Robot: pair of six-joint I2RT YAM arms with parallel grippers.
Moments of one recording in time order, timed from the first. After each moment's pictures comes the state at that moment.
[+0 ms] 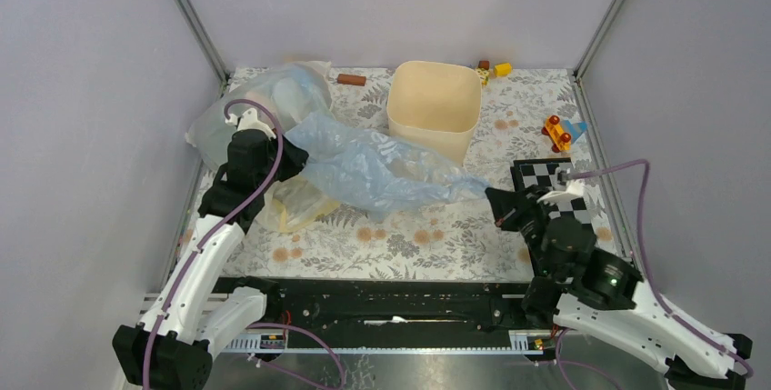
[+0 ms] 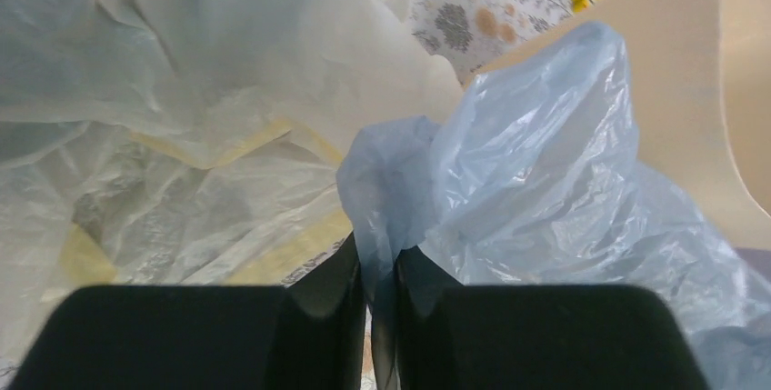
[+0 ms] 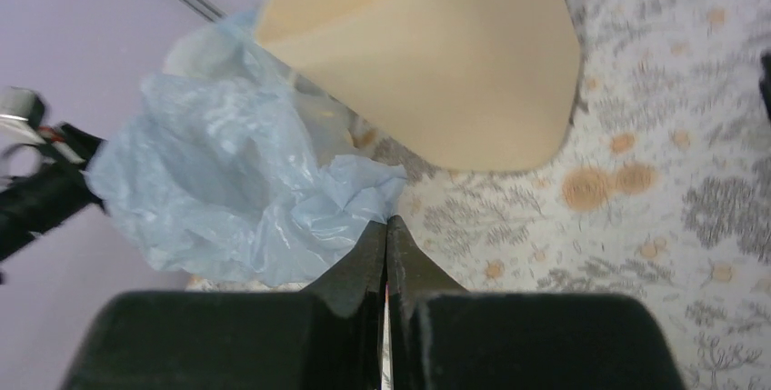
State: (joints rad) left arm -0.23 0.91 0.86 -0.43 -0.03 -0.65; right arm 1.01 0.35 0.59 -0.44 0.68 0.80
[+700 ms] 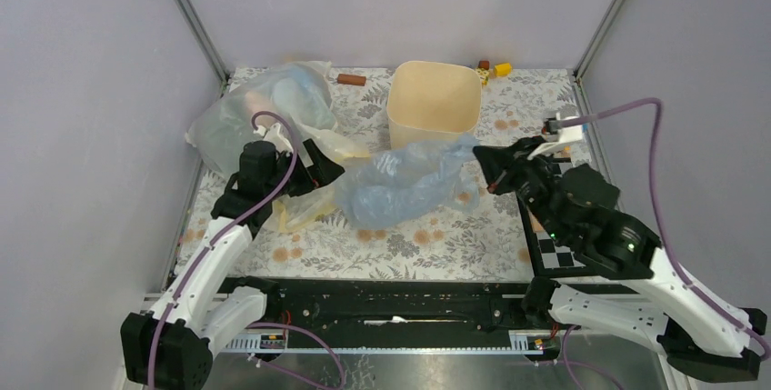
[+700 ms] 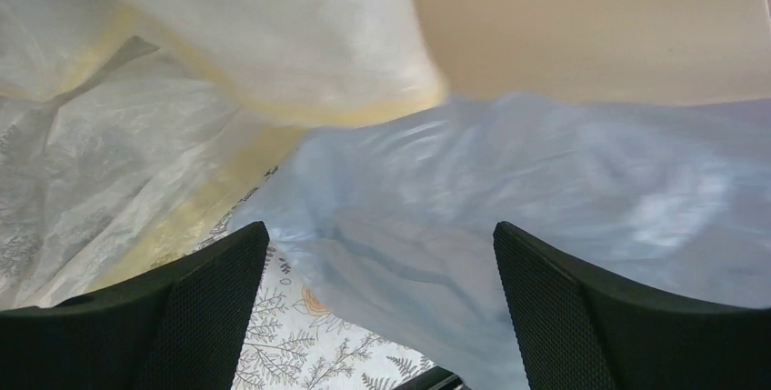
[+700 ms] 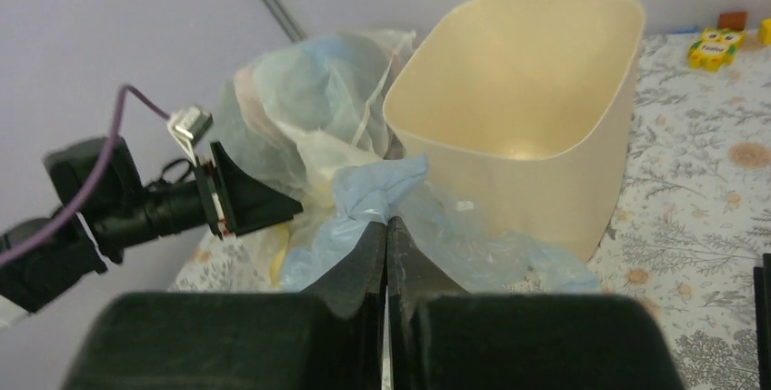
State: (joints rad) left arm -0.23 0.92 0.70 -0.30 0.31 -0.65; right arm 1.01 0.70 1.16 -0.47 0.57 0.44
